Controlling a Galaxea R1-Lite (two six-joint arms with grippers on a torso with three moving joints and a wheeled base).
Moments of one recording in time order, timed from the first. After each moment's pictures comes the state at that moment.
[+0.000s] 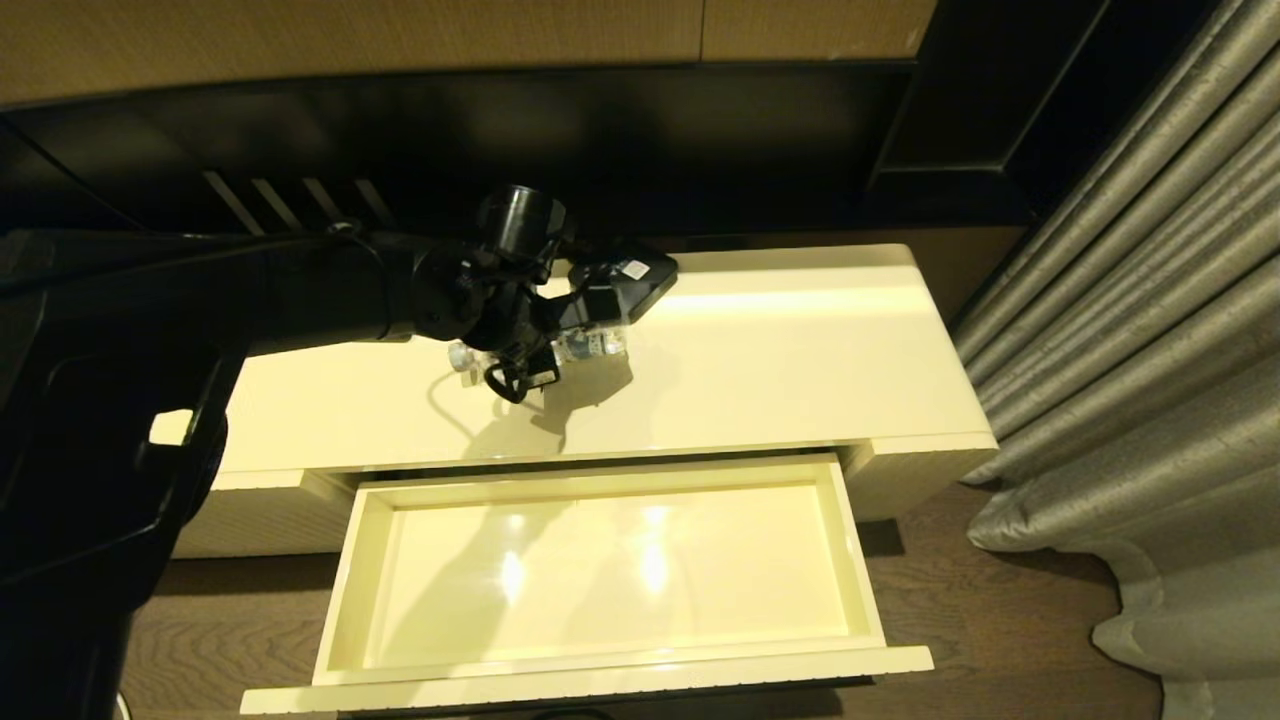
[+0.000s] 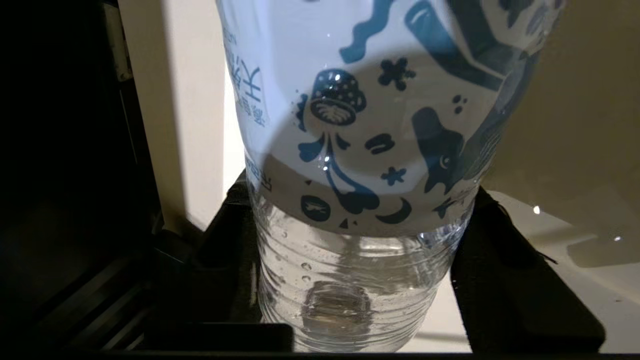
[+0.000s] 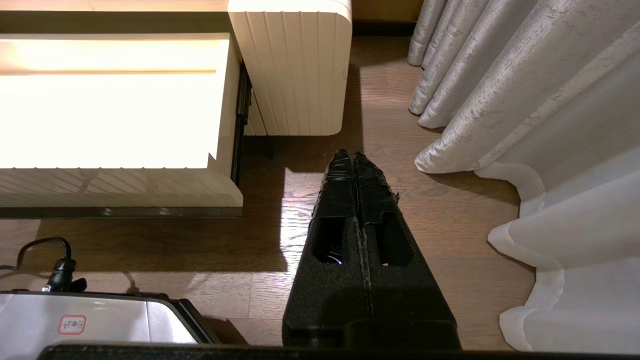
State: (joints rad) left arm -0.40 2.20 -1.93 0.35 0.42 1.06; right arm 0.01 0.00 0.00 0.00 0.00 0.02
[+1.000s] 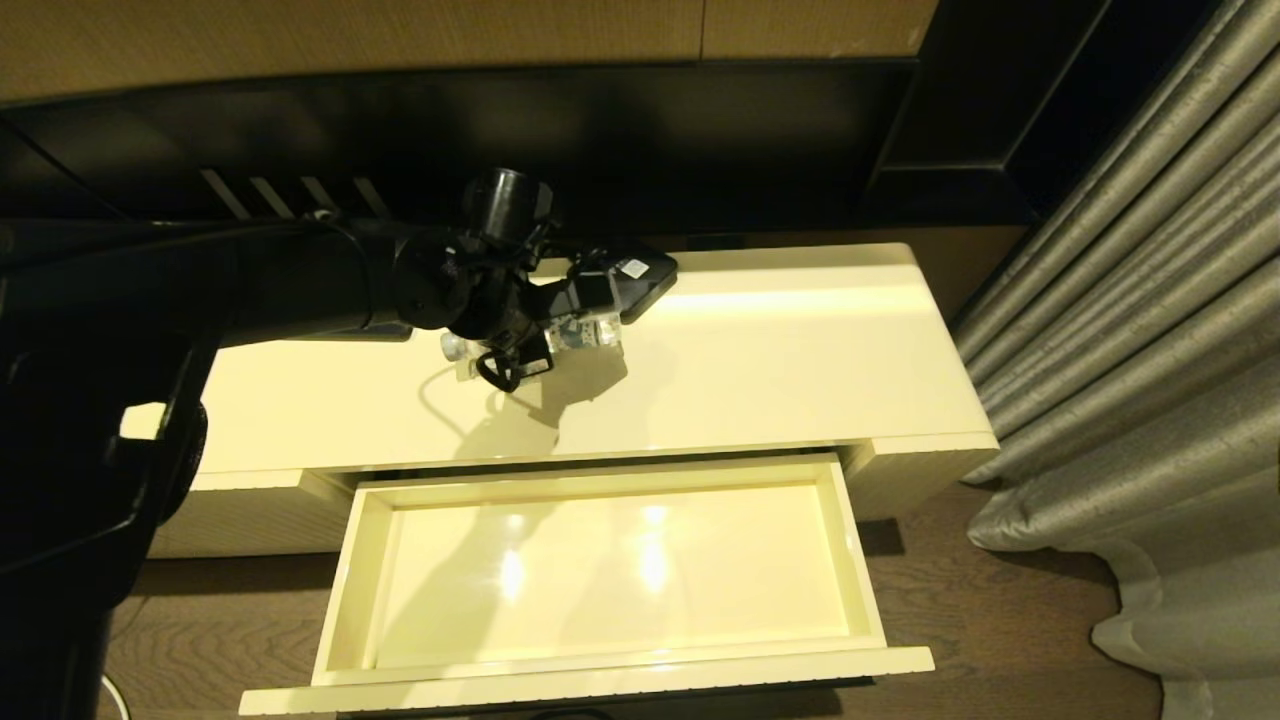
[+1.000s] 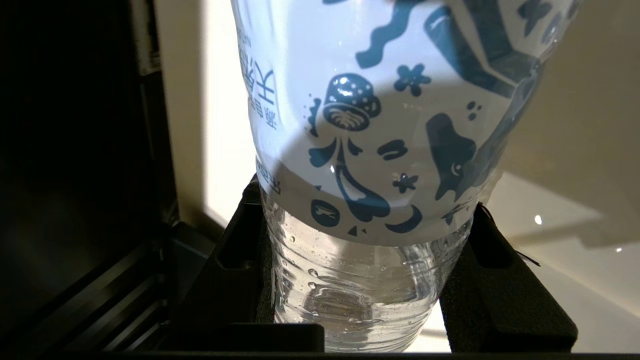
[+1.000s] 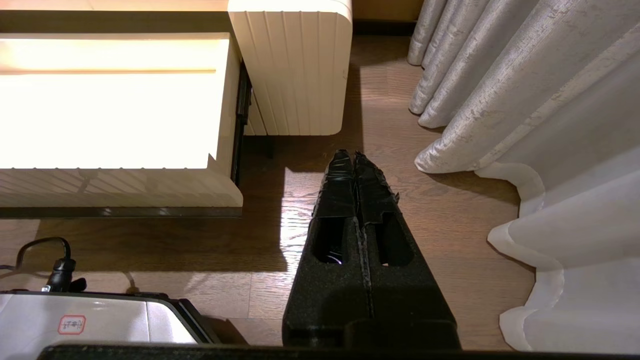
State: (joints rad) left arm -0.40 2.16 -1.93 0.34 0.40 1.06; right arm 0.01 0.00 0.00 0.00 0.00 0.02
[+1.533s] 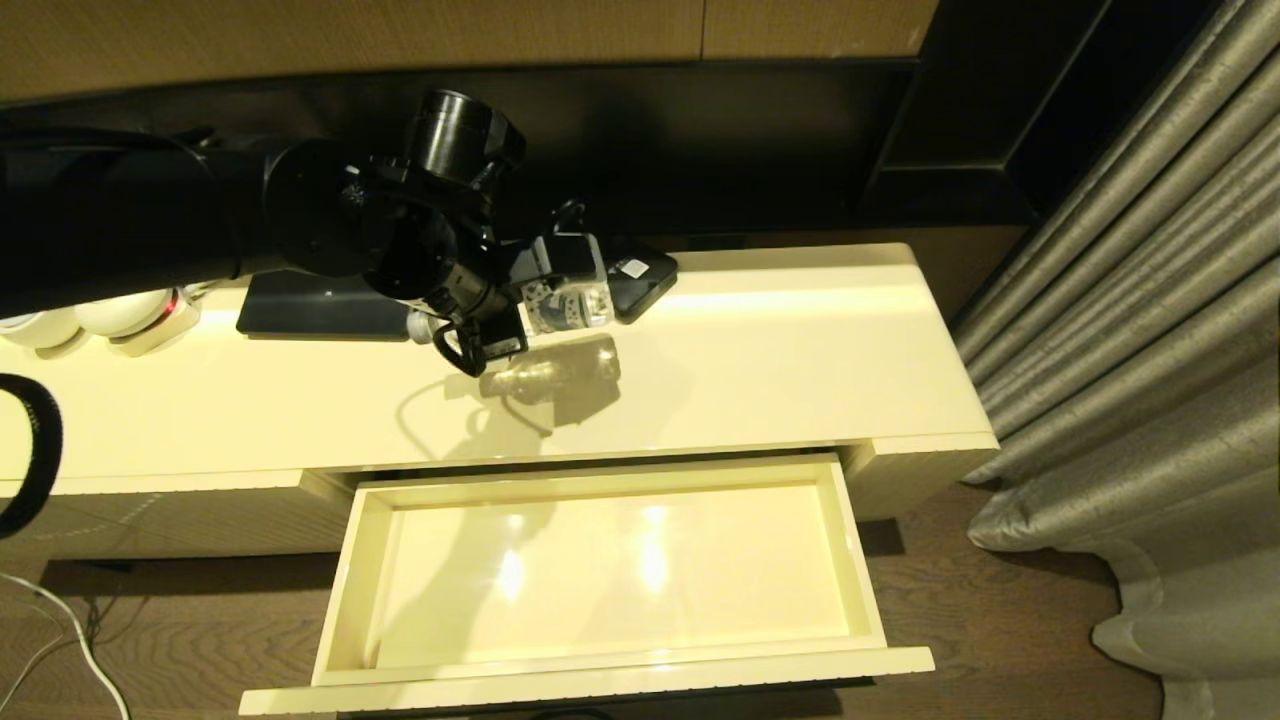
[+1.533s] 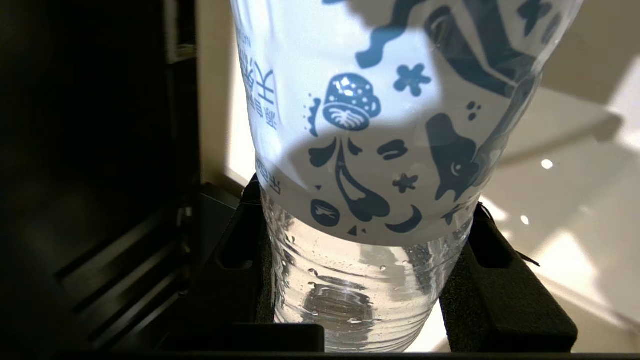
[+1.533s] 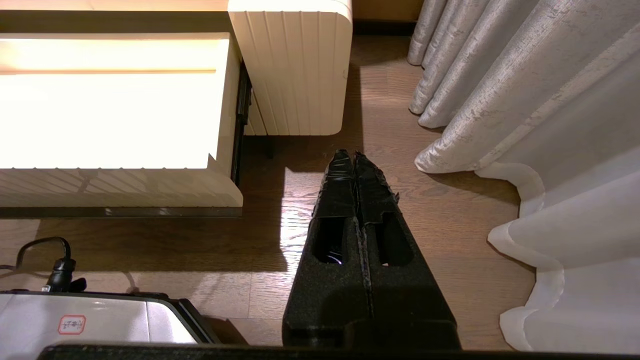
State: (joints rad) left arm -0.42 1.98 -1.87 0.49 0.35 1.06; right arm 0.01 0.00 0.00 0.00 0.00 0.02
